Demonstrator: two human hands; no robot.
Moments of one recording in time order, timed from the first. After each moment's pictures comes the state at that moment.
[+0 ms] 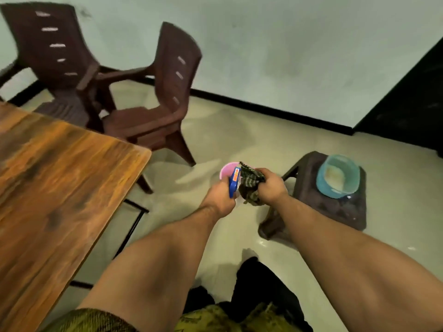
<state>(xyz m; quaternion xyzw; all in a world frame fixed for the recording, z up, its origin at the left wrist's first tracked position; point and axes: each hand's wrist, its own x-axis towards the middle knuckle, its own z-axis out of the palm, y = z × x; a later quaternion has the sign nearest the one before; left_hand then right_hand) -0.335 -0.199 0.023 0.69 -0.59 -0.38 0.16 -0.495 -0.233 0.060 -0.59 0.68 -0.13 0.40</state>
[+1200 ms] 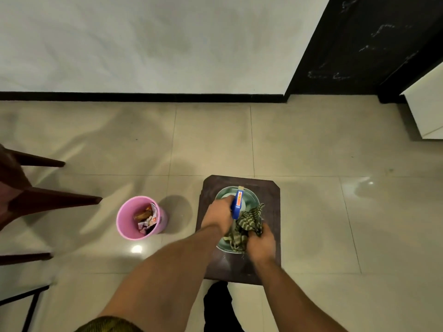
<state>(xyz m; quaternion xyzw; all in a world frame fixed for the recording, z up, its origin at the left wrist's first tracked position) -0.817 -0.528 -0.116 0.60 -0.67 -0.43 -0.03 -0.916 -0.434 -0.118 -0.18 0.83 -0.28 0.44</state>
